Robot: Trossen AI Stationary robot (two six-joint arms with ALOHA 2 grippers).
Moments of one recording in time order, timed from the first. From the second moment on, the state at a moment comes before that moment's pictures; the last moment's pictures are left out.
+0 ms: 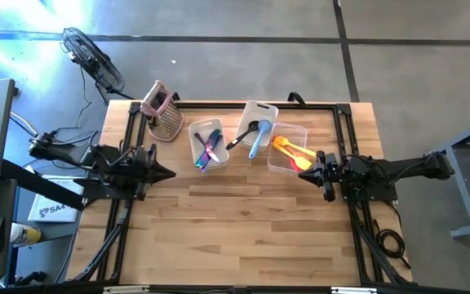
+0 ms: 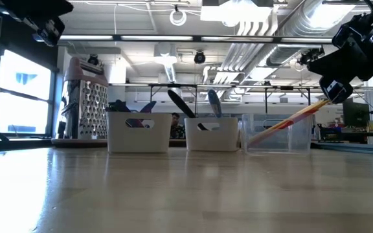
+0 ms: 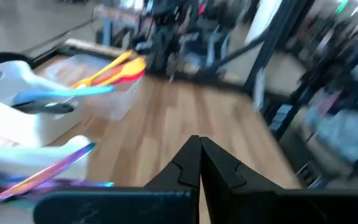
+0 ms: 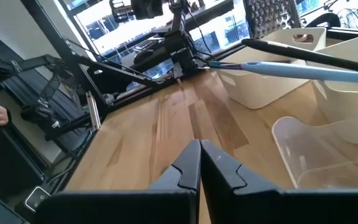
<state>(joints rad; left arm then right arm) -0.31 0.34 0.47 -0.29 -0.25 -0.28 0.10 0.16 0.01 0.04 0.10 0.44</state>
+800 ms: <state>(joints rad) -0.31 0.09 0.02 0.11 -0.04 -0.23 0.10 0.16 0.01 0.04 0.10 0.44</state>
